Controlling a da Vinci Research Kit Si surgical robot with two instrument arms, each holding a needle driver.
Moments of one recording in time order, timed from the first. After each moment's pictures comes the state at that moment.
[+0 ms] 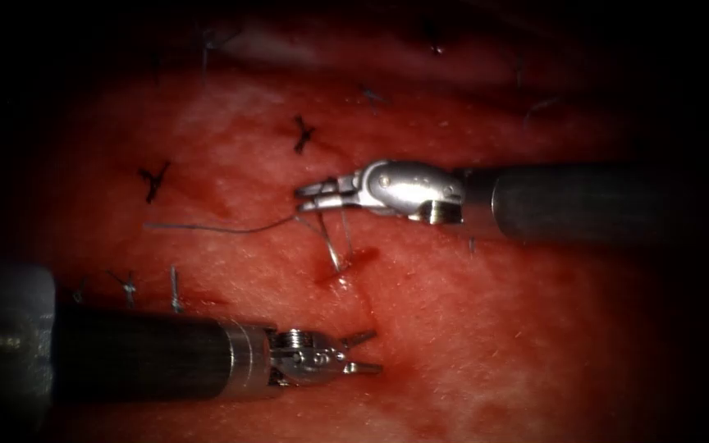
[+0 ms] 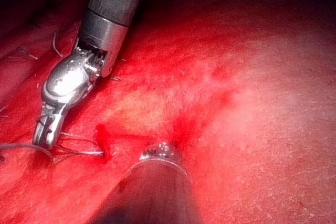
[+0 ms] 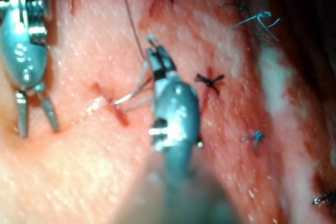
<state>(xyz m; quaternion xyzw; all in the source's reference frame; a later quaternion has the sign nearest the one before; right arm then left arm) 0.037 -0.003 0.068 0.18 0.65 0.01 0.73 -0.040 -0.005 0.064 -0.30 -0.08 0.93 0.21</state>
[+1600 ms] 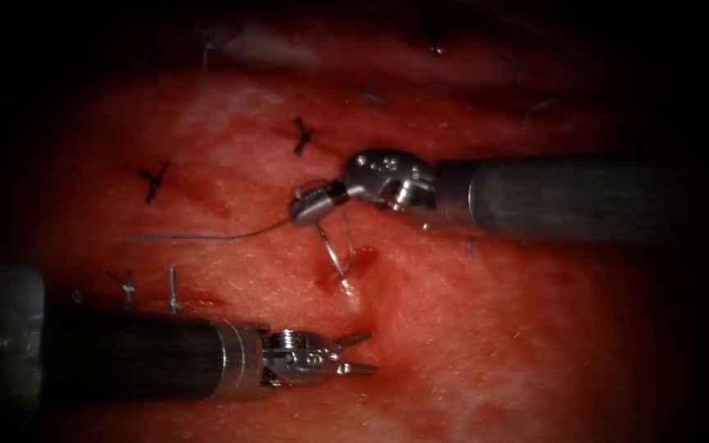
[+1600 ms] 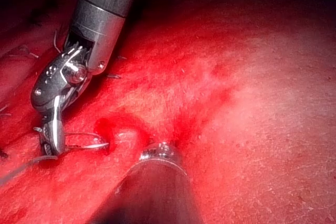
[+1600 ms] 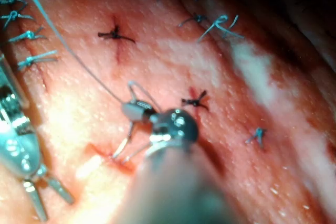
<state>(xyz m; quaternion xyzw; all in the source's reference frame) 0.038 -0.002 0.069 0.47 0.51 0.12 0.71 -0.040 -0.005 0.064 -0.30 -0.08 0.93 0.21</state>
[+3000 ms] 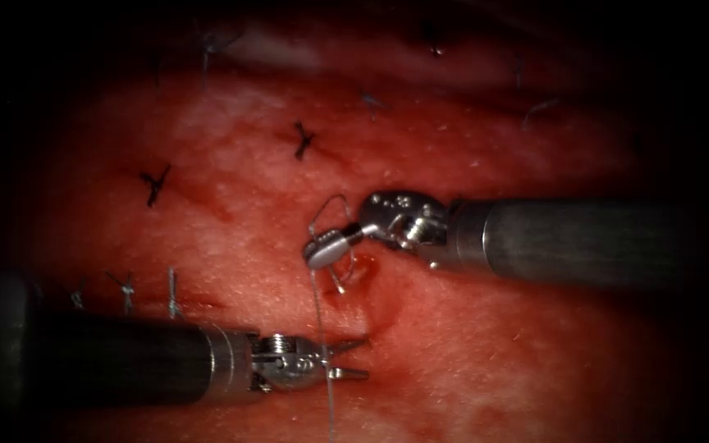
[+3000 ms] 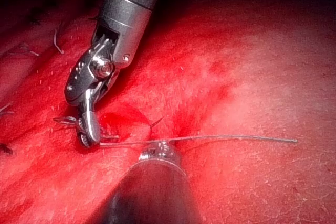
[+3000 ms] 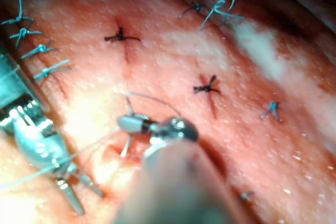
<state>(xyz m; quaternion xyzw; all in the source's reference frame) 0.035 -0.010 0.067 0.58 0.46 0.17 0.65 -0.038 -0.004 0.063 -0.30 -0.08 0.93 0.20</state>
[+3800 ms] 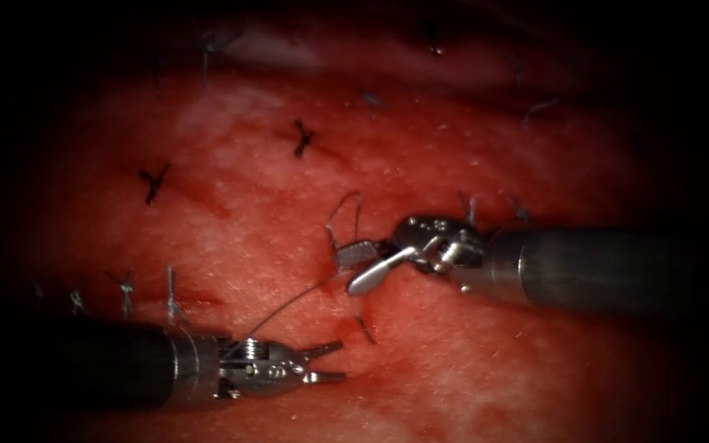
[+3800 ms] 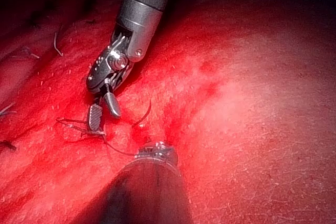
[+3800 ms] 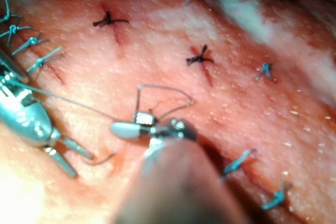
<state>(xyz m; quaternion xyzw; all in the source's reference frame) 0.031 -0.007 0.067 0.49 0.53 0.23 0.65 -0.038 -0.004 0.058 -0.33 -0.03 0.93 0.17</state>
